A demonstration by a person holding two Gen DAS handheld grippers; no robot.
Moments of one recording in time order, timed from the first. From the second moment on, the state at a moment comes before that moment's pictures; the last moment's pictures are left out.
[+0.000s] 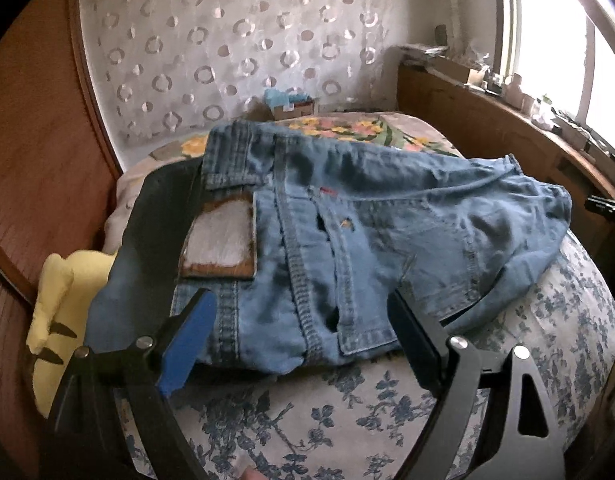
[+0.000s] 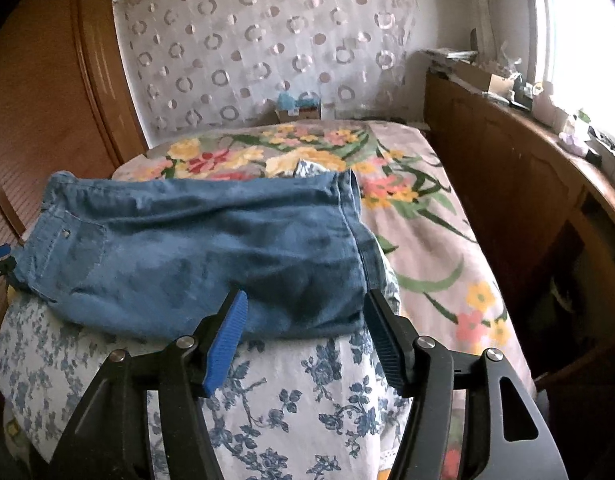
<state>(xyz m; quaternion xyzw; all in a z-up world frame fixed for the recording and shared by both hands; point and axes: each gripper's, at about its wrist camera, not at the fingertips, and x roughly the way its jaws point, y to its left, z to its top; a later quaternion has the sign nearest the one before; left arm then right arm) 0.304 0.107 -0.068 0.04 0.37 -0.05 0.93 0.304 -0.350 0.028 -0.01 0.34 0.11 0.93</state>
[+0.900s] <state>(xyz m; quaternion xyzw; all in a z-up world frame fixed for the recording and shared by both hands) 0.317 0.151 -0.104 0.00 0.40 -0.03 0.91 0.362 -0.368 -0.007 0.06 0.42 0.07 0.91</state>
